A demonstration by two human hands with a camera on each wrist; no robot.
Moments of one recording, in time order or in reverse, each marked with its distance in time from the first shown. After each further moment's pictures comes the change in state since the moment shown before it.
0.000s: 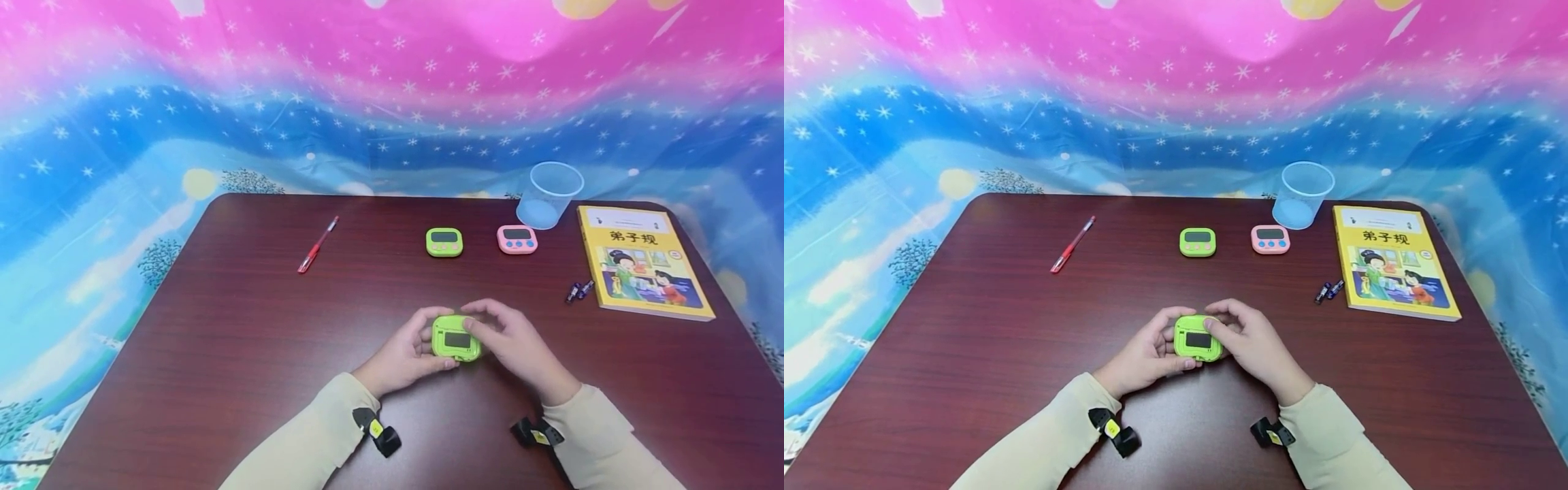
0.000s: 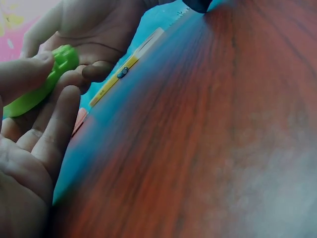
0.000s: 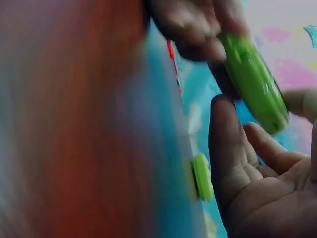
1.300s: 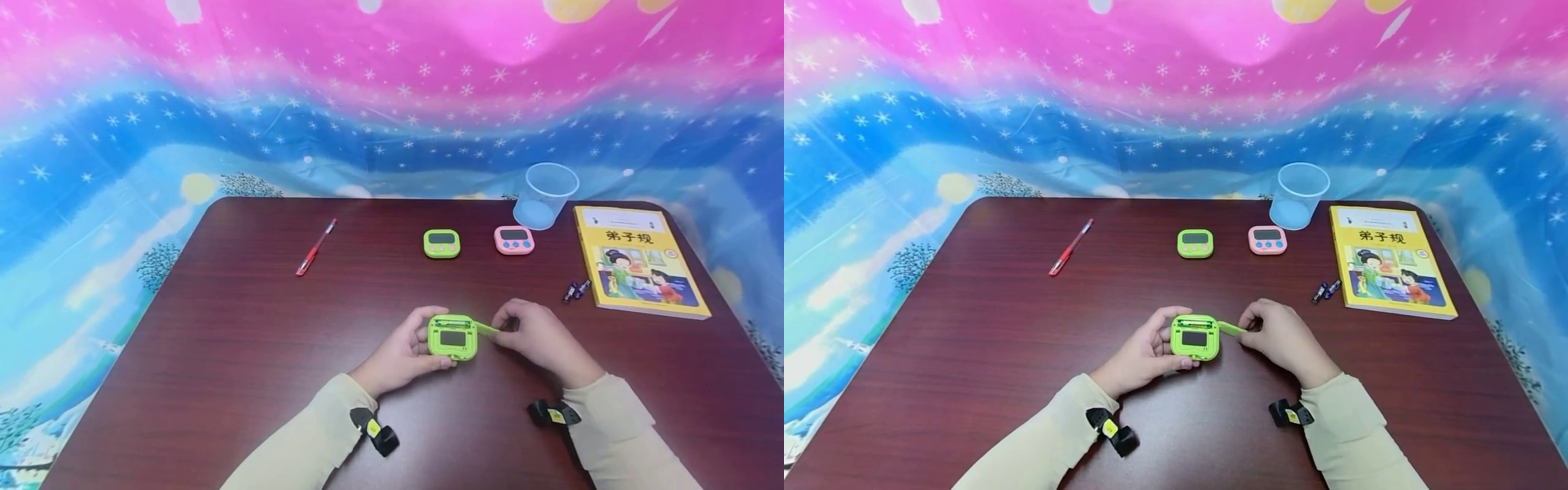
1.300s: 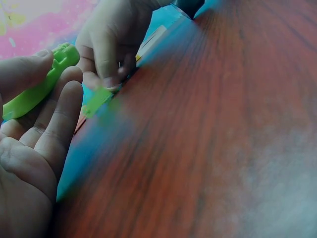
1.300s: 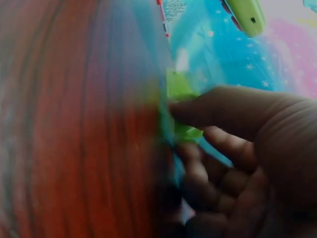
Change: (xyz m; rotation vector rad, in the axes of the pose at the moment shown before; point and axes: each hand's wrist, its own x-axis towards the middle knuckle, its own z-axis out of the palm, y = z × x) left_hand 0.000 0.001 -0.002 -0.062 -0.004 -0.032; right_hand 0.008 0.028 -0.044 -0.480 0.013 0.010
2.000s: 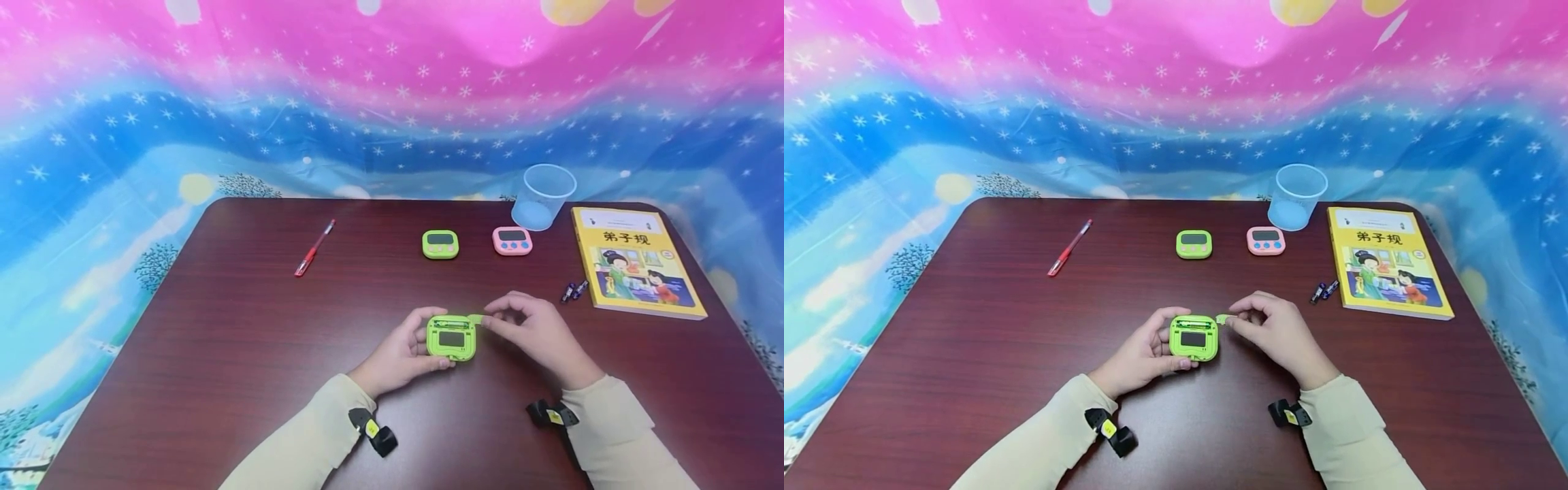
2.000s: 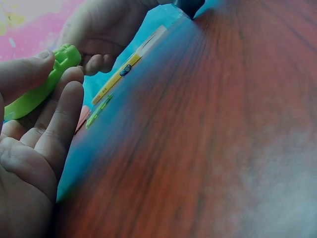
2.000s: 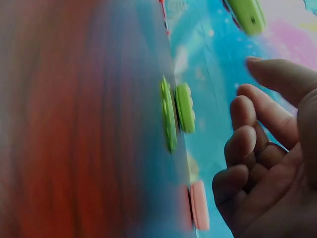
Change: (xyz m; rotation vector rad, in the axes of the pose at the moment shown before) left_hand 0.000 0.001 0.001 0.031 0.004 -0.011; right_hand -0.008 -0.008 -0.002 0.146 0.115 -0.074
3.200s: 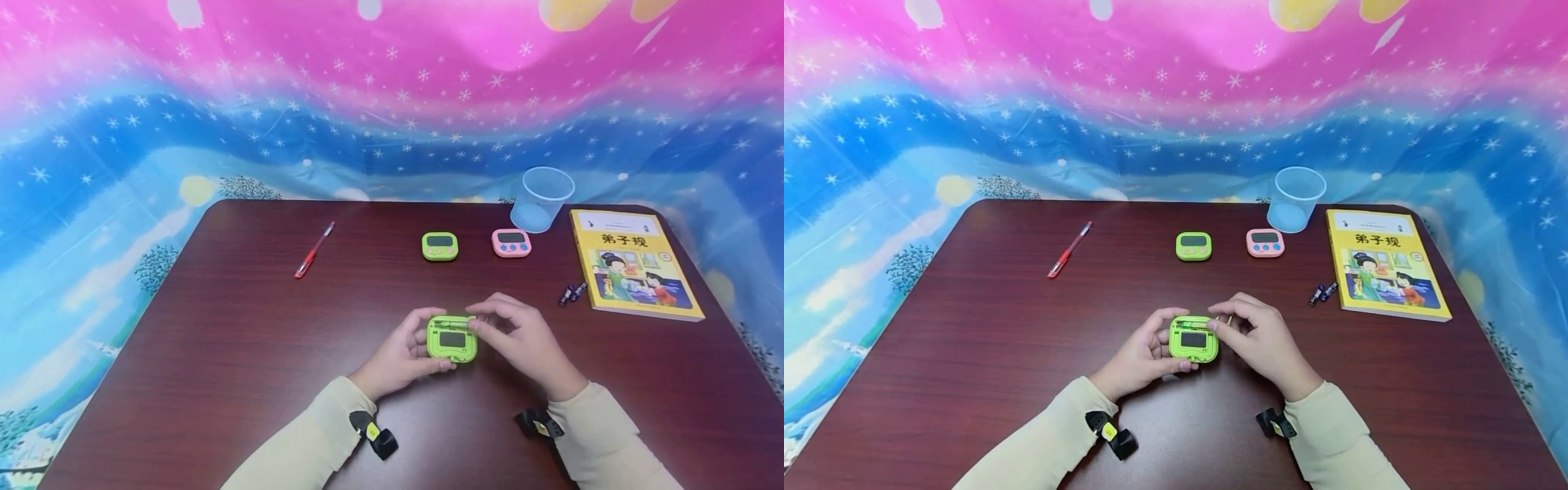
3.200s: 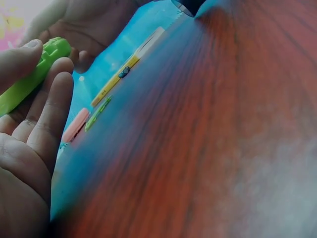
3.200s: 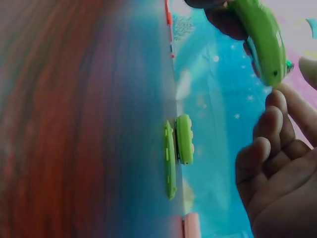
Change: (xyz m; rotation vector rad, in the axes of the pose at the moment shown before) left_hand -0.002 0.002 0.003 -0.073 0.003 0.015; right_hand -0.007 -0.025 0.016 0.089 0.057 -0.166
